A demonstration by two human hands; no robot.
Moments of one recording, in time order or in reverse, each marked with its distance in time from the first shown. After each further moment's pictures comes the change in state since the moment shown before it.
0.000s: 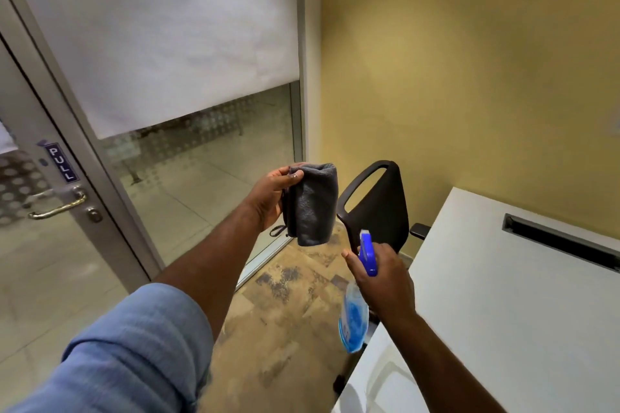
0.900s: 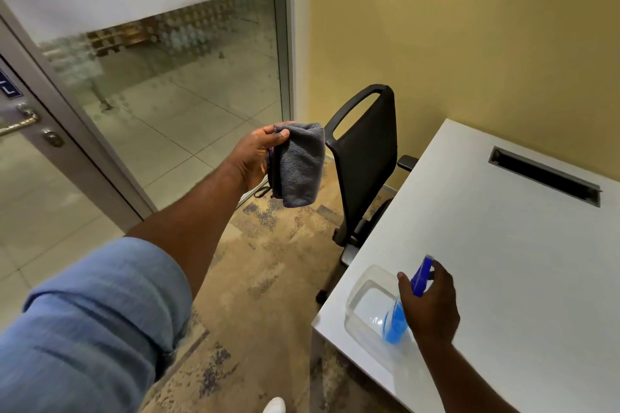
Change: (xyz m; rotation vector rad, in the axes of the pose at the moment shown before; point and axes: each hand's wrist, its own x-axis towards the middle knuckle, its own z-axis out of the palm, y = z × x) left_hand -0.009 -0.084 -0.010 -0.038 0.004 -0.112; right_hand -0.126 0.185 -0.030 -0.277 0.132 0.403
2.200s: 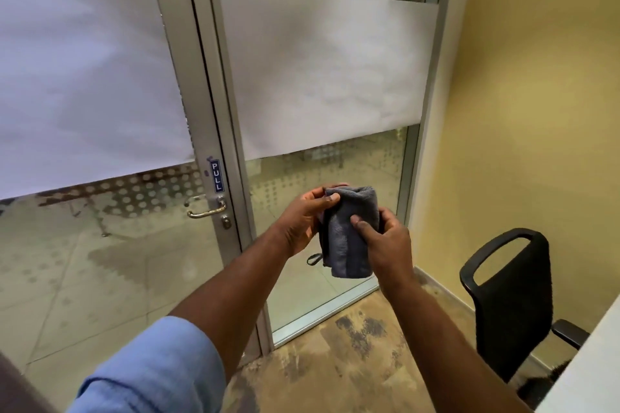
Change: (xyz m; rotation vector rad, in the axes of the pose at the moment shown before) left_hand -0.060 0.140 -0.153 -0.009 0.113 0.295; right_hand -0.002 -0.473 0.069 0.993 -0.643 -0.503
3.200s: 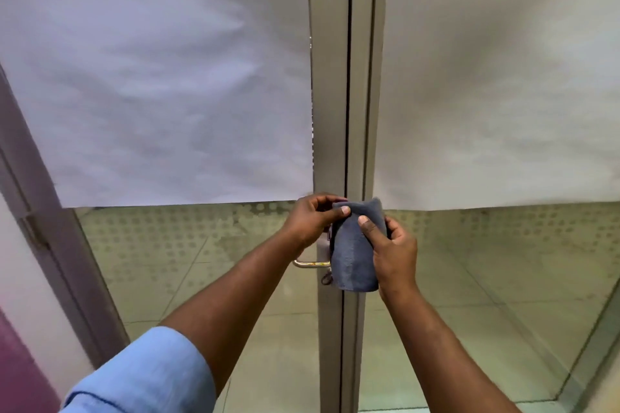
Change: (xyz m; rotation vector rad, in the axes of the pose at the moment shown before) left_hand 0.101 0.074 -0.297 0.526 0.656 0.115; right_hand 0.210 0.072 0.316 0.297 -0.301 0.008
